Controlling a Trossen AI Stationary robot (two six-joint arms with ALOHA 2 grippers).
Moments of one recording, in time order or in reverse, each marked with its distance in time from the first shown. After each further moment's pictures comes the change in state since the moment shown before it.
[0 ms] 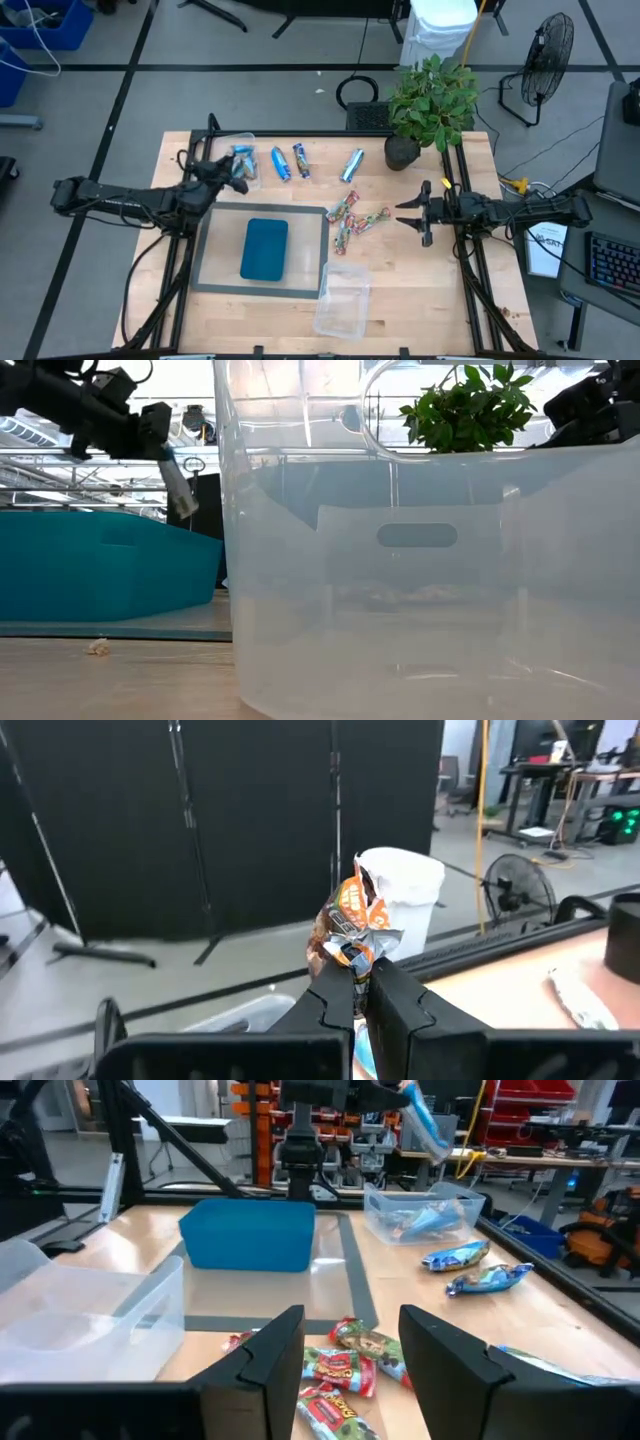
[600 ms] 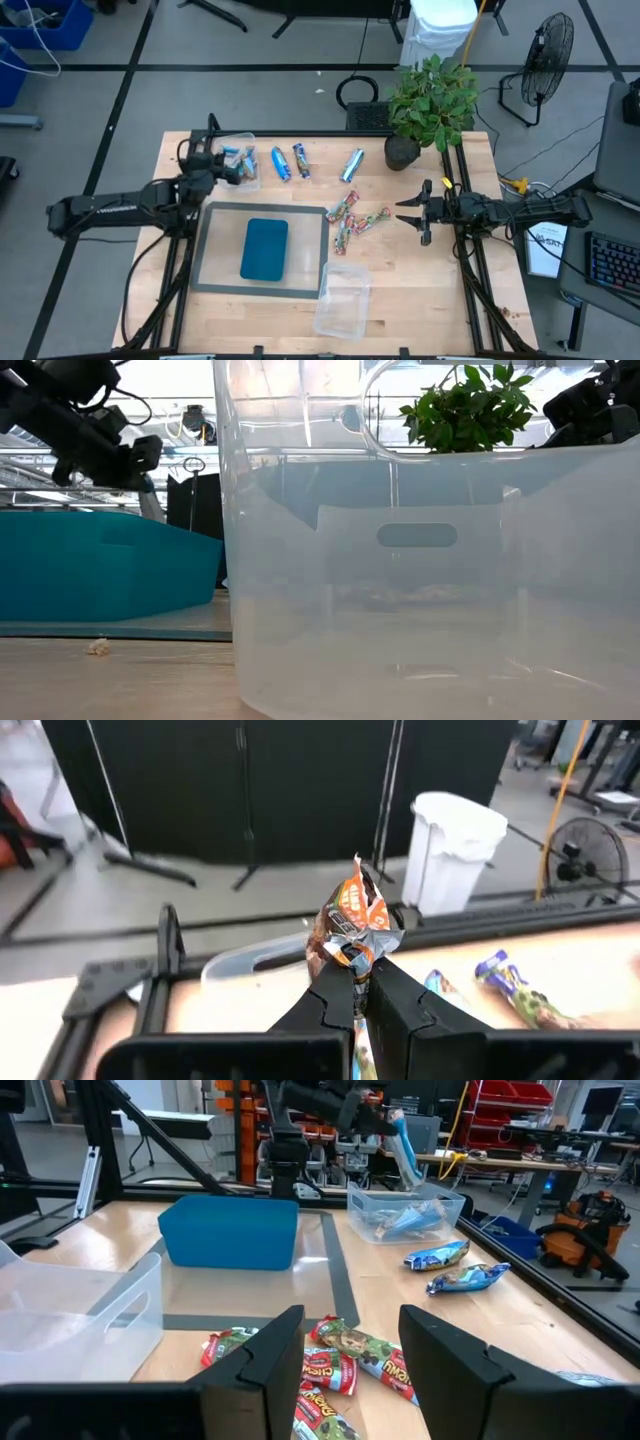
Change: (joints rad) left arm 0.274 -0.092 0.001 -0.376 0.200 -0.306; right arm 0.000 0.000 0.000 -0.002 0.032 -0.018
